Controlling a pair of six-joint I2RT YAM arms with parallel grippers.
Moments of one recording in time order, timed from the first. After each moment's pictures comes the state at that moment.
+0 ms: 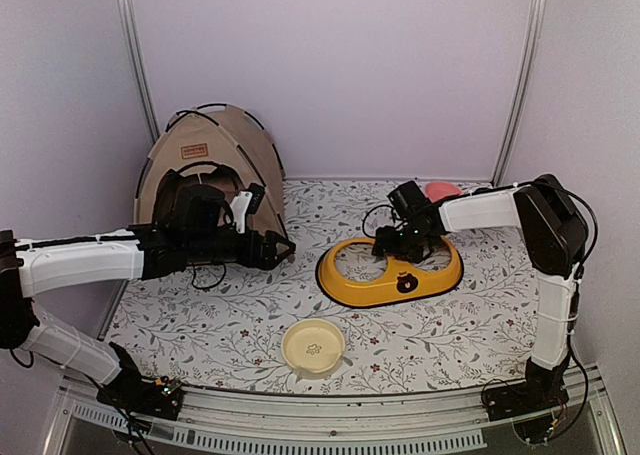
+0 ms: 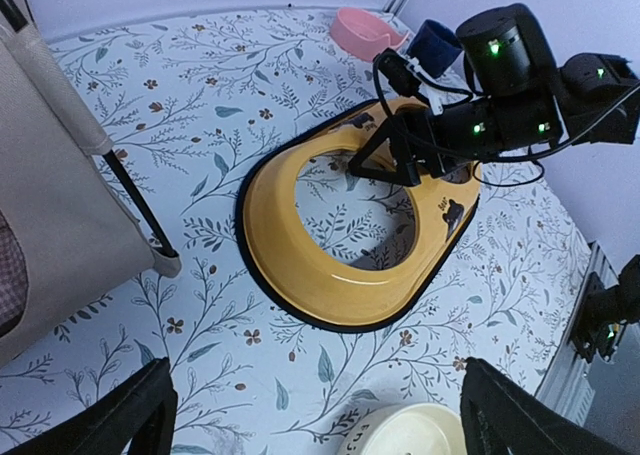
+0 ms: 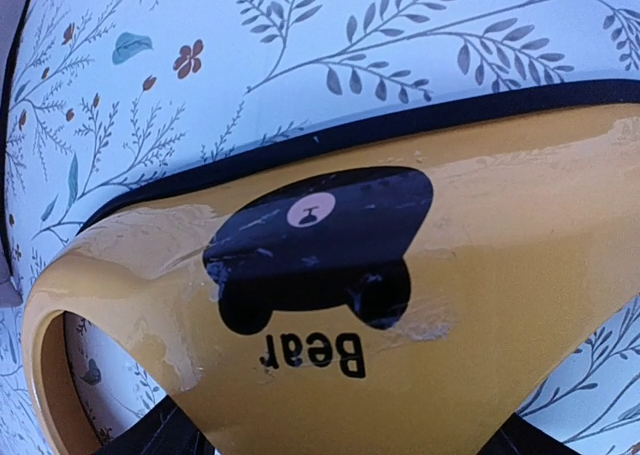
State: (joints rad) left arm -0.73 1.32 0.82 -0.02 0.13 -0.38; right arm 0.58 2.03 1.34 -0.35 0.00 0.62
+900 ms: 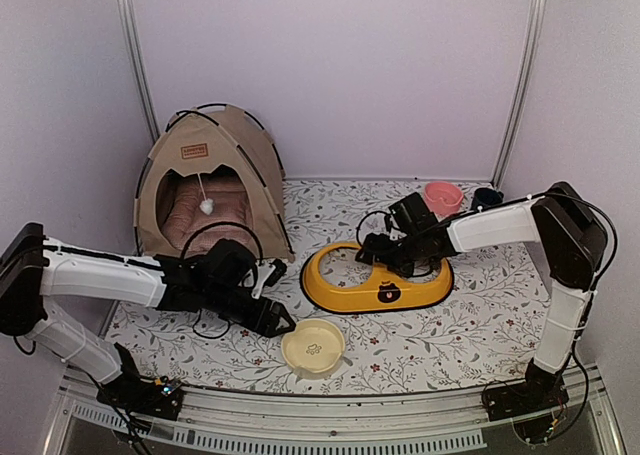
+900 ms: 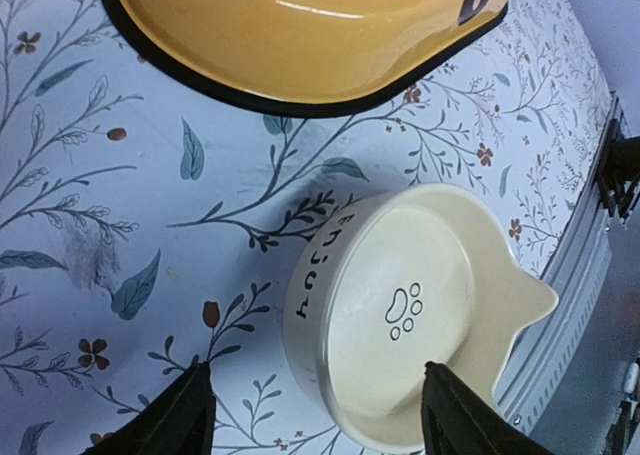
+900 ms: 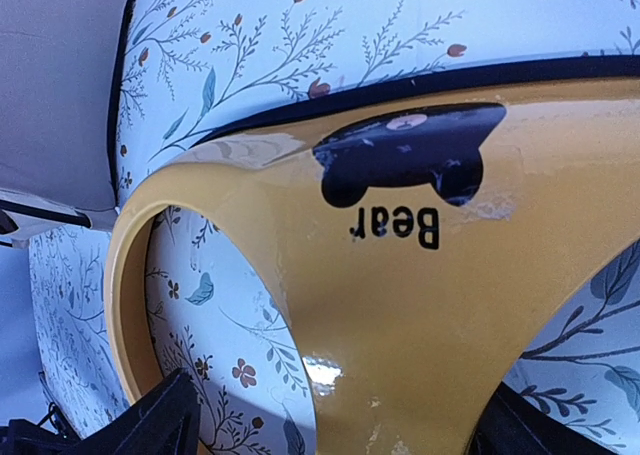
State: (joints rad) left arm -0.91 1.41 0.67 -0.16 0.22 -0.50; right arm 0.66 1.89 1.12 -0.11 -0.14 0.78
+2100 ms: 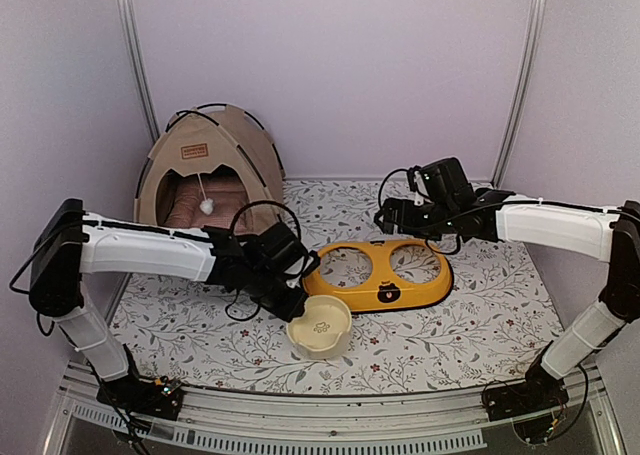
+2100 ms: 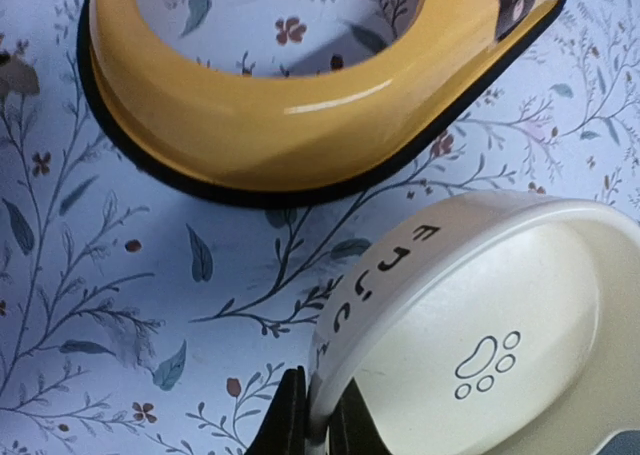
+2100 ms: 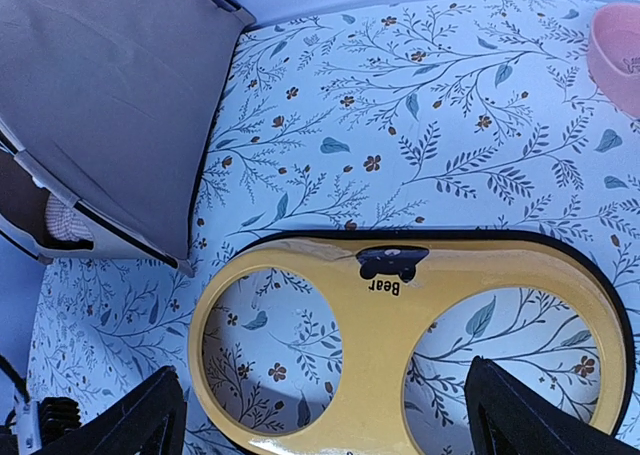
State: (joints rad) left arm -1.01 1.68 1.07 -0.50 0.02 -0.40; right arm 0.66 1.55 1.11 -0.23 0.06 0.57
